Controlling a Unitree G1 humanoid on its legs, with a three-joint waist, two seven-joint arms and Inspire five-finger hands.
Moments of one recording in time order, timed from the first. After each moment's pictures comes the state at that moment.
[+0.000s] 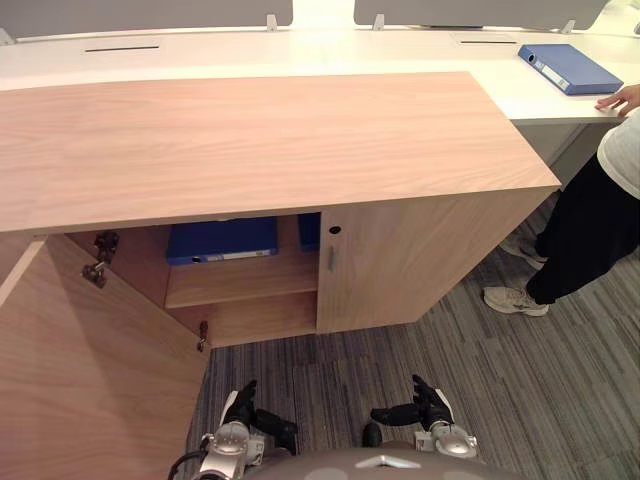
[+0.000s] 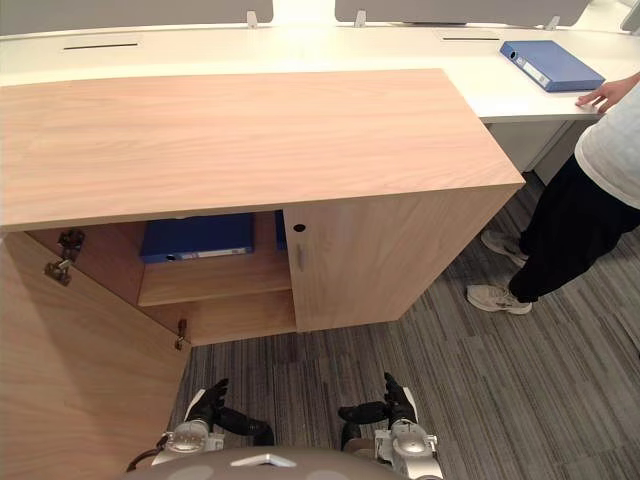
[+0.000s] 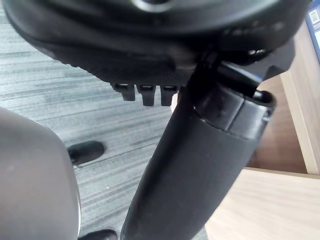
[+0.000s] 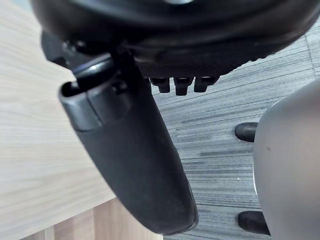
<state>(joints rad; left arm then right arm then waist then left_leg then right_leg) 0.06 0.11 -0.02 1.01 0.09 -0.03 0.12 0.11 -0.04 0.00 0.93 0.00 -0.05 -0.09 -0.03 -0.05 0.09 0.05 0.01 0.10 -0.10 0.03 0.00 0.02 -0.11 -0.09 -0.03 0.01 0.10</state>
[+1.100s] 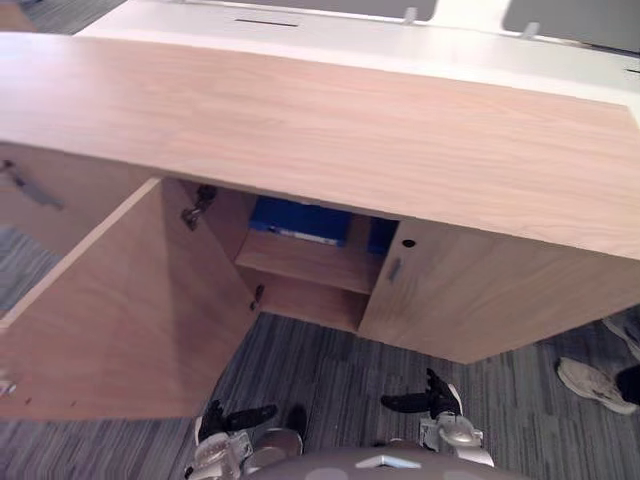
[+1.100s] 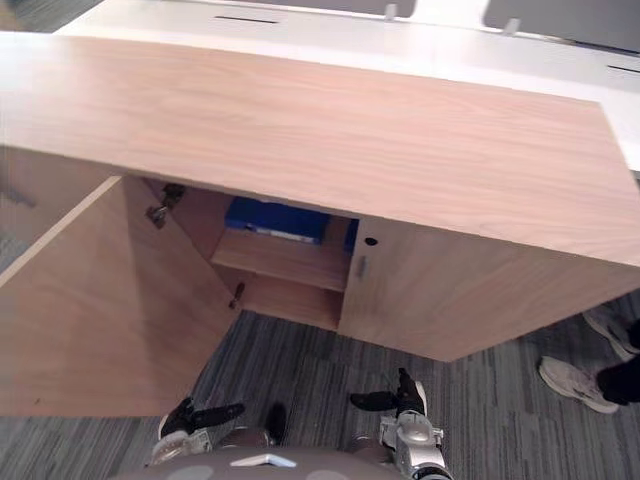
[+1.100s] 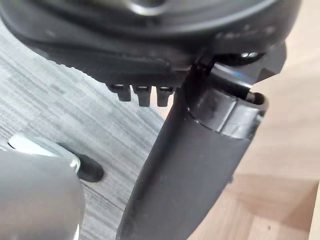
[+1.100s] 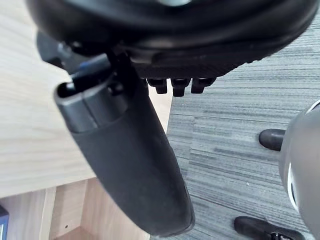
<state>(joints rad) 0.09 0.04 0.31 0.98 -0.16 -0.03 0.21 0.05 -0.02 -0.10 0.93 0.00 -0.03 -0.16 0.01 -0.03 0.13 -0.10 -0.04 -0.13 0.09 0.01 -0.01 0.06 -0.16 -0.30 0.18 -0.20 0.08</state>
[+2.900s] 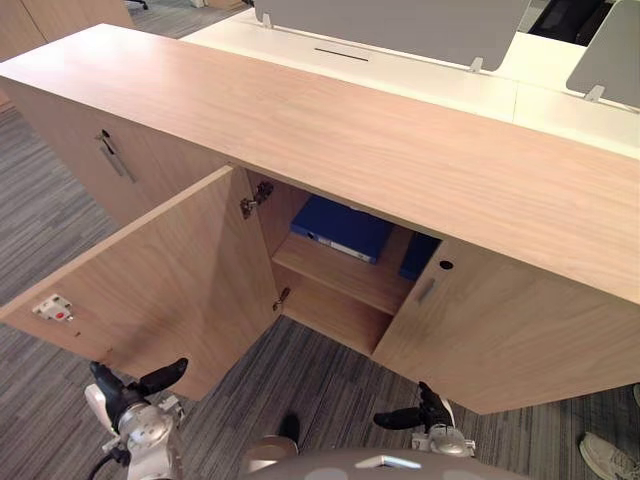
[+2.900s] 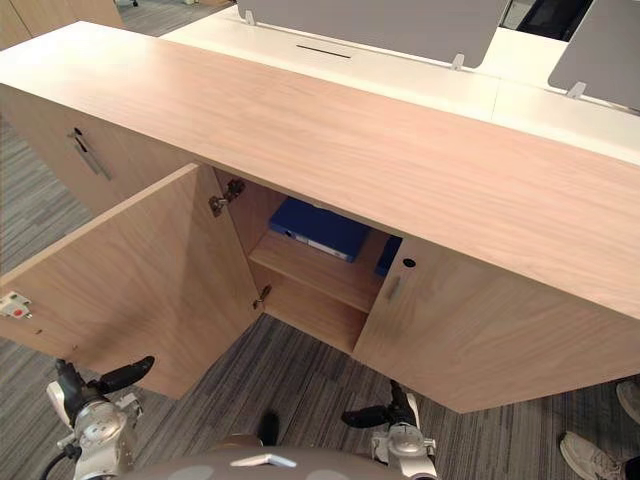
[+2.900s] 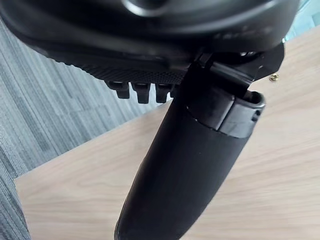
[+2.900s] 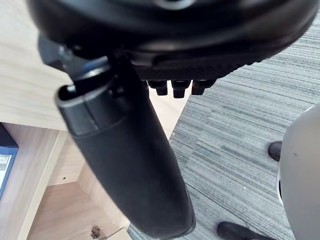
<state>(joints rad) 0.18 0.16 0.43 0.54 -0.10 -0.09 0.44 0.09 -0.02 -0.01 0.96 -0.04 -0.03 -0.18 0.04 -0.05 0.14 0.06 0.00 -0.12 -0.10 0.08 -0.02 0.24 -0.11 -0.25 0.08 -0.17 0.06</state>
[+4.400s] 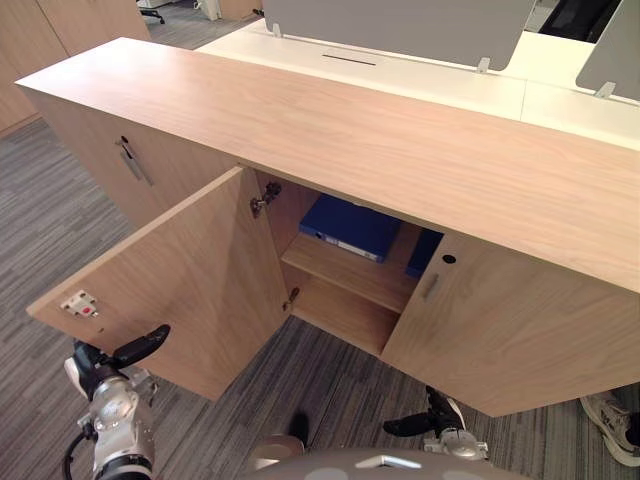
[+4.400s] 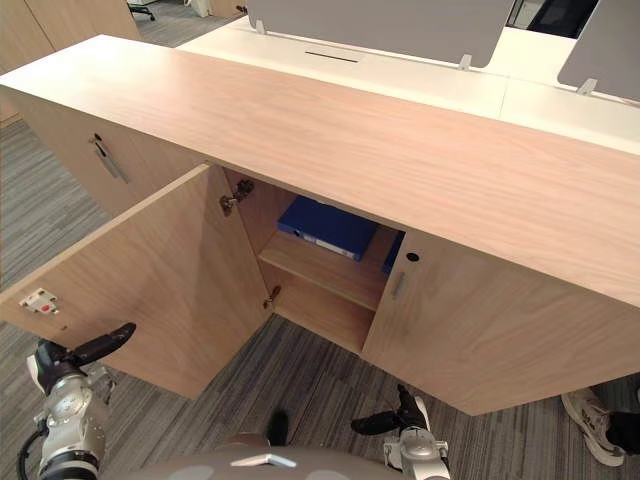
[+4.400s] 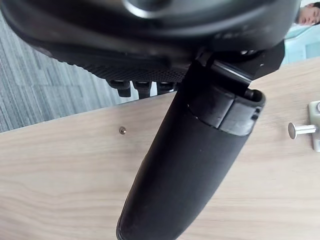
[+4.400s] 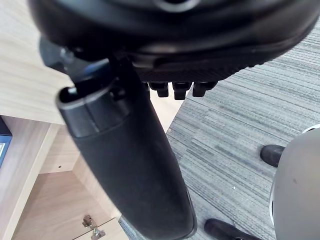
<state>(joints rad) 0.10 0.32 0.41 0.59 -0.39 -0.13 0.30 0.10 -0.08 0.01 0.96 -0.04 -0.01 -0.13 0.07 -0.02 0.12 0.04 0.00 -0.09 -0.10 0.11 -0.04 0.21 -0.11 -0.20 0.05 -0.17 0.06</state>
